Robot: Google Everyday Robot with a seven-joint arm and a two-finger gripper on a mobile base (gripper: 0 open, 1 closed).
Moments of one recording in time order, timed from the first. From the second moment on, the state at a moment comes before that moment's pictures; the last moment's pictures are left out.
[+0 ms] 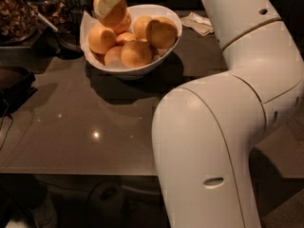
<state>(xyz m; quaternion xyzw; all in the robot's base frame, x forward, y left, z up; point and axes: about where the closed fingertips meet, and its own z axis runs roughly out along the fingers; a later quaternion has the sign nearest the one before) 0.717 0.091 1.034 -0.58 0.73 0.15 0.33</state>
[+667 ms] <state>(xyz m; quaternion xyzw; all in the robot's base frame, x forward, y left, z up) 0.704 0.090 1.040 -0.56 0.74 0.17 0.33</state>
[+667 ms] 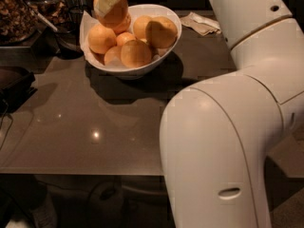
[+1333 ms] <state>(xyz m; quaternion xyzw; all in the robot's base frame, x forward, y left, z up) 0.679 0.079 1.032 -0.55 0.76 0.18 0.32</state>
